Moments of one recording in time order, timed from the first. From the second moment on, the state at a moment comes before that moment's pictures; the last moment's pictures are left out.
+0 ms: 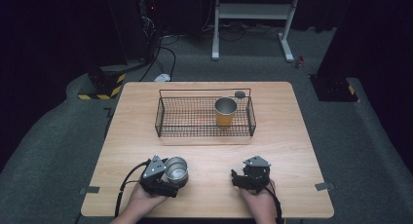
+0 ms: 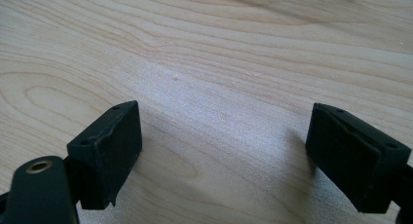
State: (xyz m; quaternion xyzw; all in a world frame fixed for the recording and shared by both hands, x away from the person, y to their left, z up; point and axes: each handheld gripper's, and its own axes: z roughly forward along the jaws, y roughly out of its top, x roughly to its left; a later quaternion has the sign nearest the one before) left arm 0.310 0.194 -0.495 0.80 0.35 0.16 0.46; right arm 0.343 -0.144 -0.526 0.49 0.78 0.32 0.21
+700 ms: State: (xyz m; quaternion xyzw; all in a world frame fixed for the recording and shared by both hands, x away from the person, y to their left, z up) left arm 0.311 0.195 -0.503 0.80 0.35 0.17 0.45; right arm 0.343 -0.144 -0.526 0.49 0.78 0.32 0.21
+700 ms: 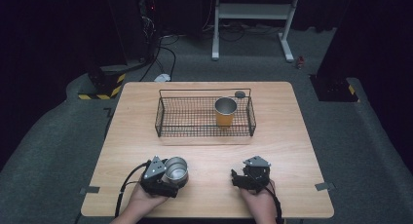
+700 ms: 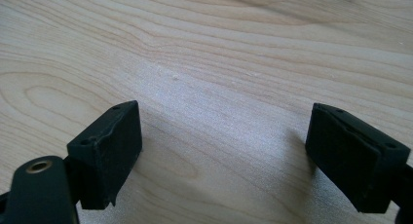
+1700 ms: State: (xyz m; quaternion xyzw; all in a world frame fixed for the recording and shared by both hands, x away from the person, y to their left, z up) left arm 0.306 0.196 -0.502 0.79 0.35 0.20 0.47; right arm 0.343 -0.144 -0.526 0.49 0.78 0.32 0.21
